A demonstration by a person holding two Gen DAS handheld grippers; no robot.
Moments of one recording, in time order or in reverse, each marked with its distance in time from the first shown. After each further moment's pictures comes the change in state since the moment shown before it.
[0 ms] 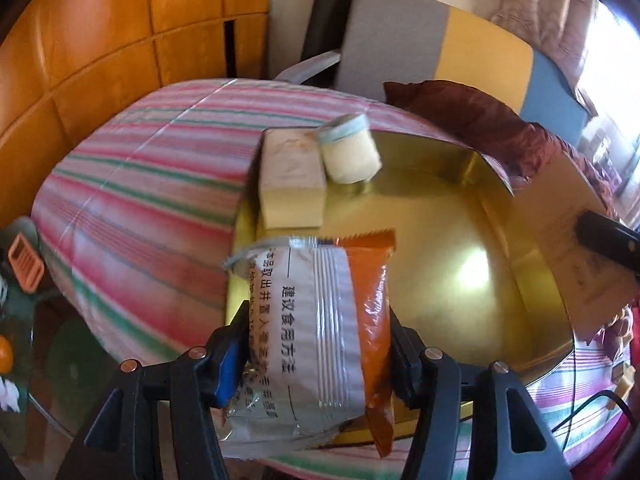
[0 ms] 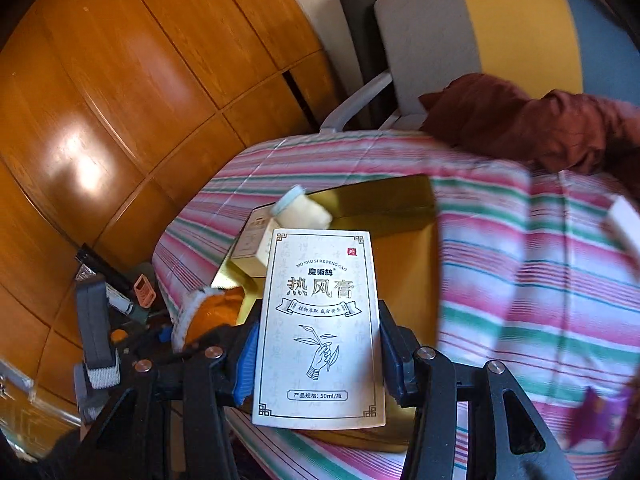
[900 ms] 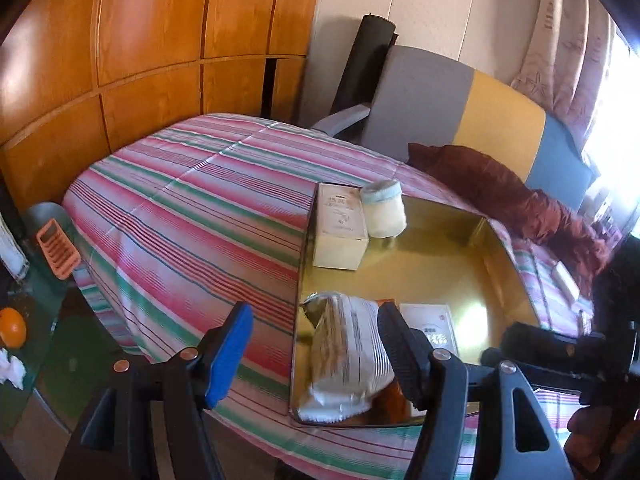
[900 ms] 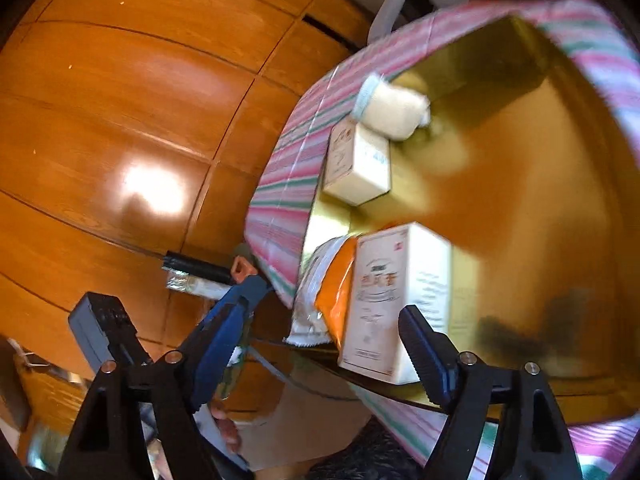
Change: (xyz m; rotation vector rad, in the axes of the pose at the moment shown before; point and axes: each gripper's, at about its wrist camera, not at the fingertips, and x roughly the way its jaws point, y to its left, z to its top) left arm -0.052 0.039 -0.009 -0.122 -0.181 -0.013; right arm 0.065 0.021 -0.043 0.274 0.173 0.372
